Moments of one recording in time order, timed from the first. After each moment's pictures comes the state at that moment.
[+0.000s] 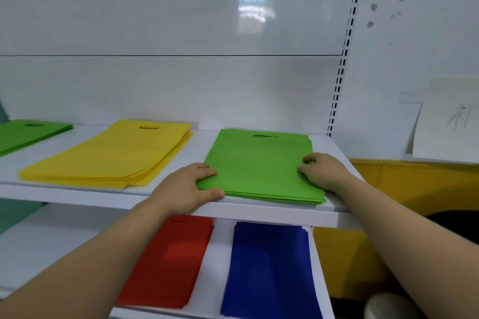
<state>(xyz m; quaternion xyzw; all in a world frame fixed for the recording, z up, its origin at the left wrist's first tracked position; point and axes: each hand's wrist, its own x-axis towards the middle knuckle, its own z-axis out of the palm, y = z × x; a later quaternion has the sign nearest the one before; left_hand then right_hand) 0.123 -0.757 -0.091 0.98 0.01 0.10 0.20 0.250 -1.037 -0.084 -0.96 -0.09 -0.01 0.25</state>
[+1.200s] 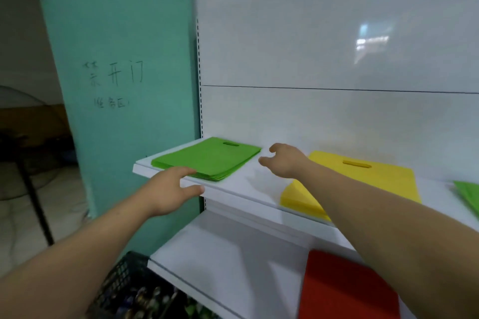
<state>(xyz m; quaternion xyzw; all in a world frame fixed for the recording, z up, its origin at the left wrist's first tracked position) -0.100 -0.293 -0.034 0.93 0.25 0.19 0.18 0.106 -0.467 0.003 -0.90 -0.36 0.00 0.23</state>
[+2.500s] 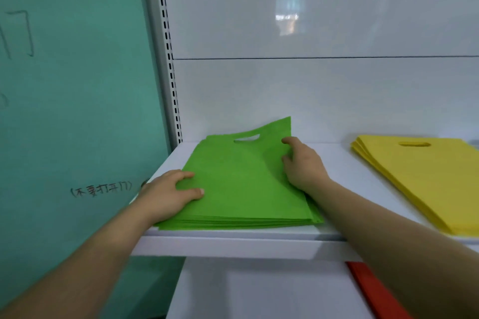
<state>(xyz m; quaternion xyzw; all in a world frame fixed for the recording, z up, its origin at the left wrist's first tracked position) 0.062 0.020 -0.079 0.94 0.11 0.09 0.31 0.178 -0.247 -0.072 -0.93 -0.14 -0.18 0.30</state>
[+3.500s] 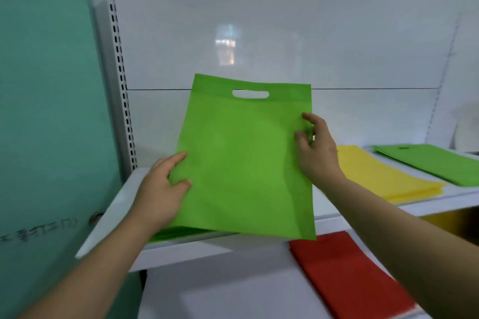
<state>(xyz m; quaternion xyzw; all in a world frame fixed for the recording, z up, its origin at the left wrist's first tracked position) 0.024 -0.045 -0.027 0.84 -0.08 0.26 0.47 0.077 -0.324 0.000 -0.78 -0.06 -0.40 0.48</state>
